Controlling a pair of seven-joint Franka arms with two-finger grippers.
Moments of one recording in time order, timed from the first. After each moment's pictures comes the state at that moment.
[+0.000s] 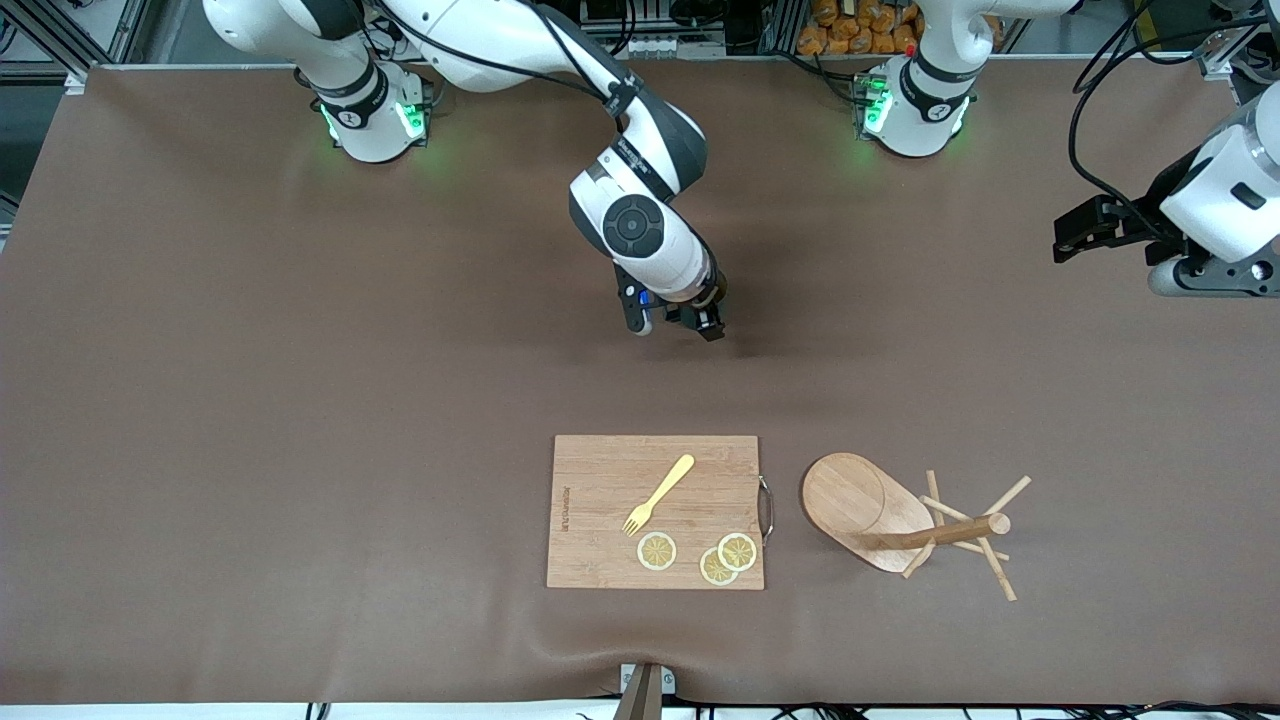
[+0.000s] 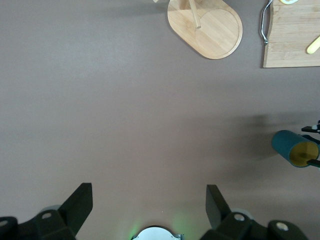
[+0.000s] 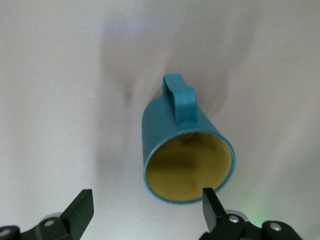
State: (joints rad) left arm -0.16 0.07 0.06 -1.47 0.00 1.43 -0.06; right arm 0.89 0.74 -0.02 -1.39 0.47 2.21 1.98
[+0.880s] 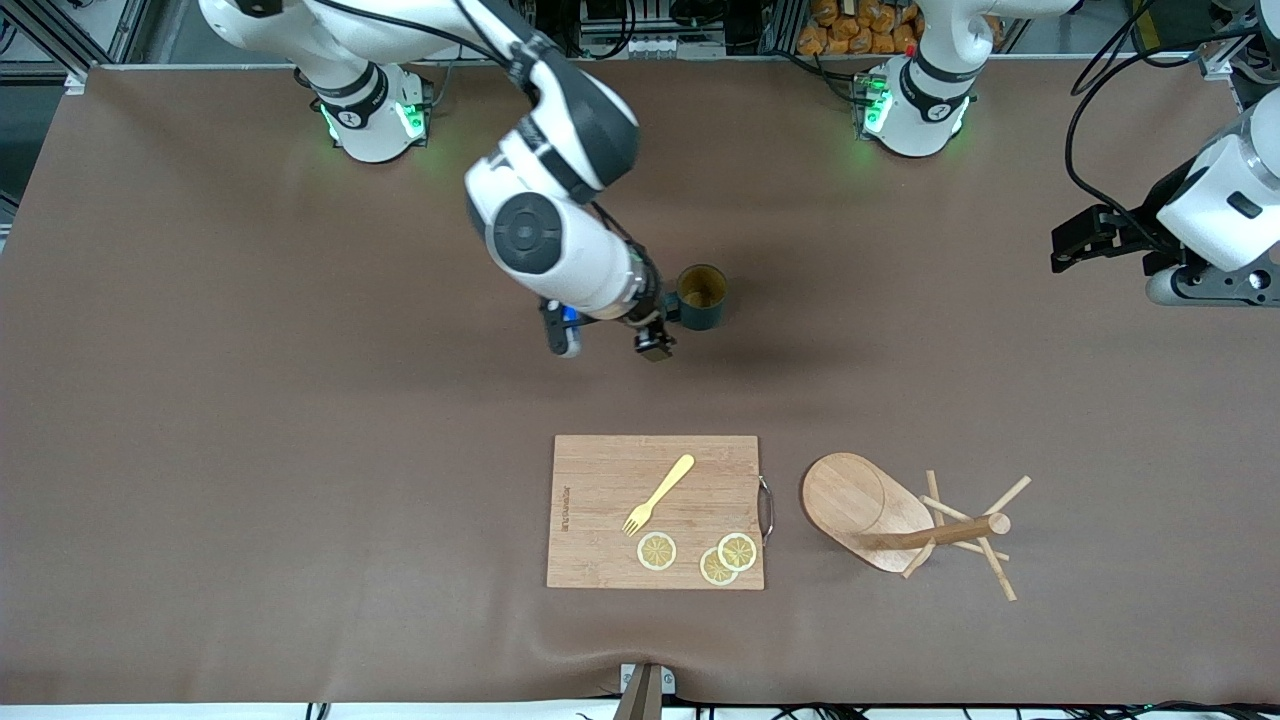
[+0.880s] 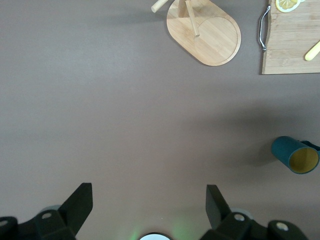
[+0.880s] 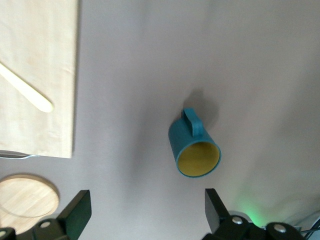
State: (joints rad) left arm -0.17 0.07 0.06 -1.47 0.00 1.46 -0.06; right arm 0.69 0.57 -0.04 -1.30 0.44 1.91 1.87
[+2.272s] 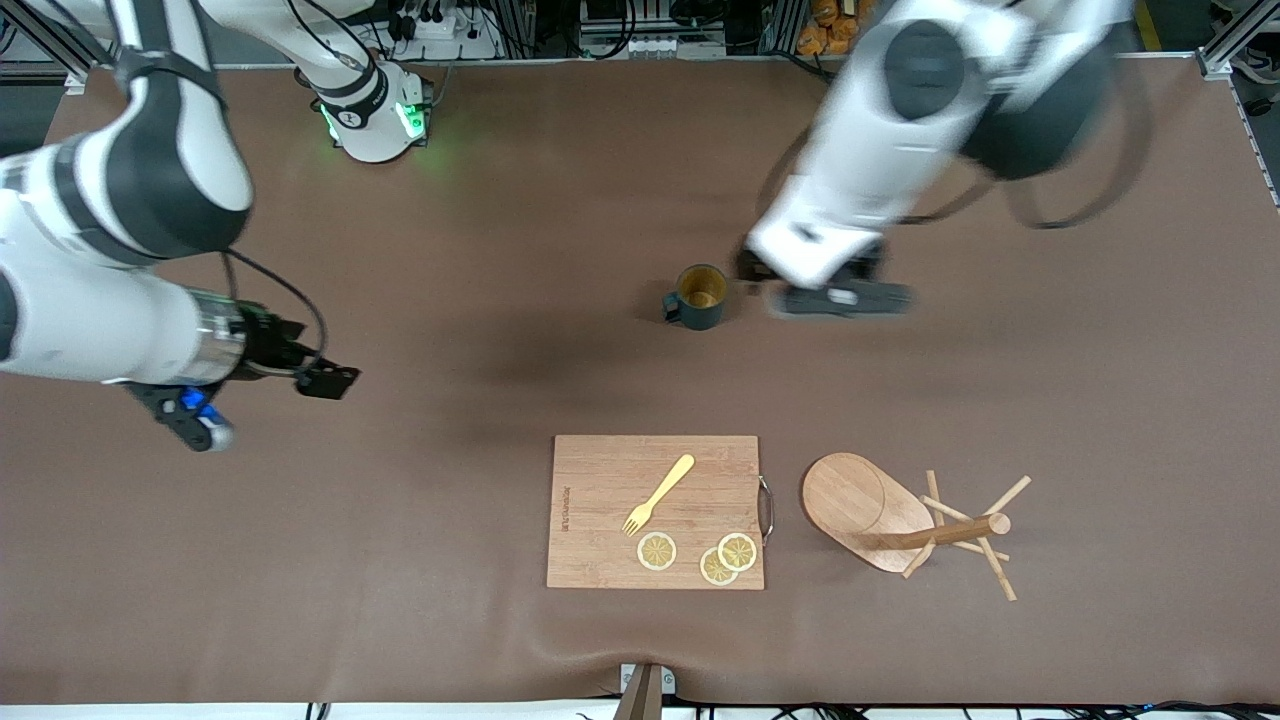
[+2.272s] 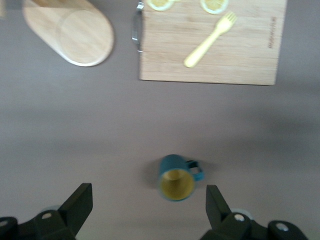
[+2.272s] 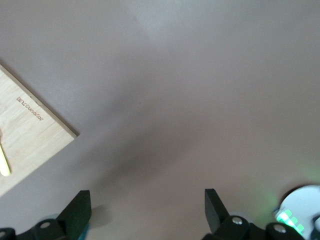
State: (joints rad) left arm -0.62 0.29 -0.07 -1.47 0.00 1.78 -0.71; right arm 0.16 0.39 -0.04 -1.30 0.20 1.46 0.71
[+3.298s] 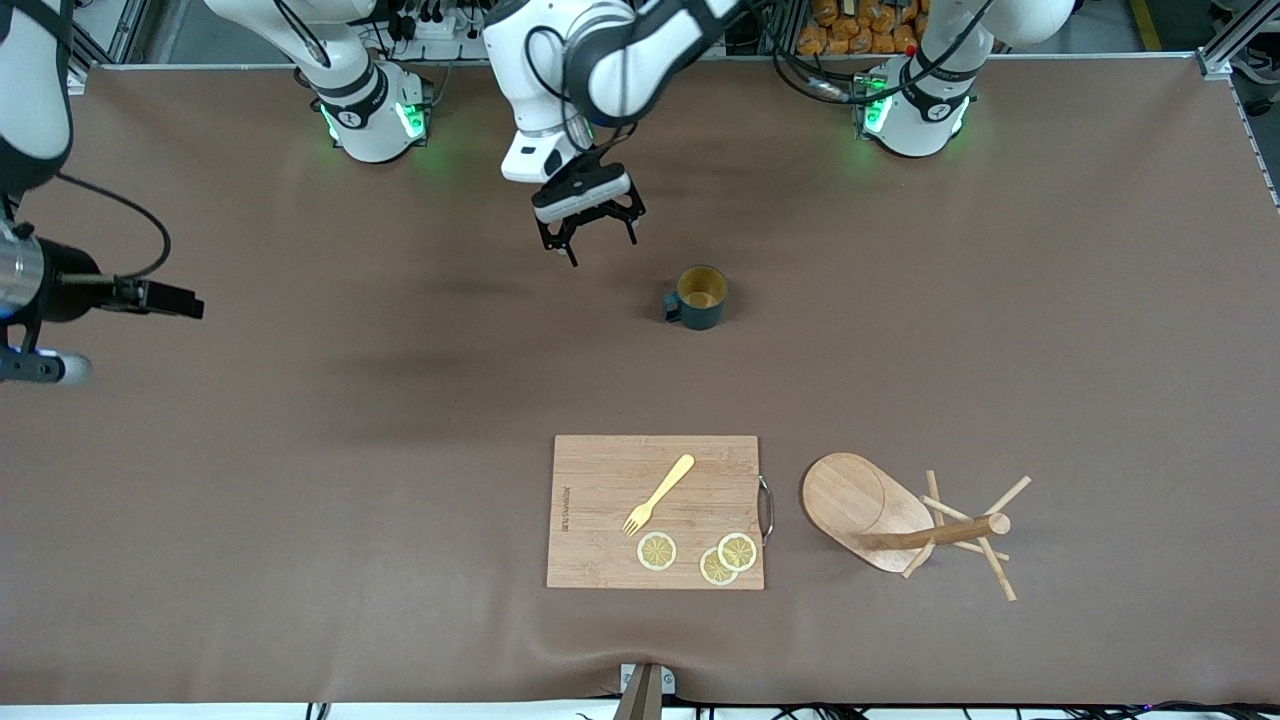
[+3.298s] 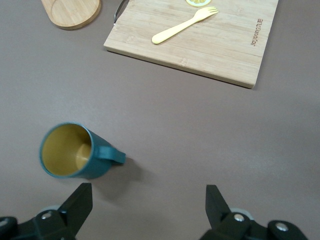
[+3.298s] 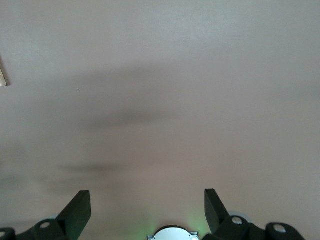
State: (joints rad) left arm -1.13 0.60 -0.07 -1.48 0.59 1.93 -1.78; right arm 0.00 0.16 -0.04 -1.49 0.03 1.43 0.06
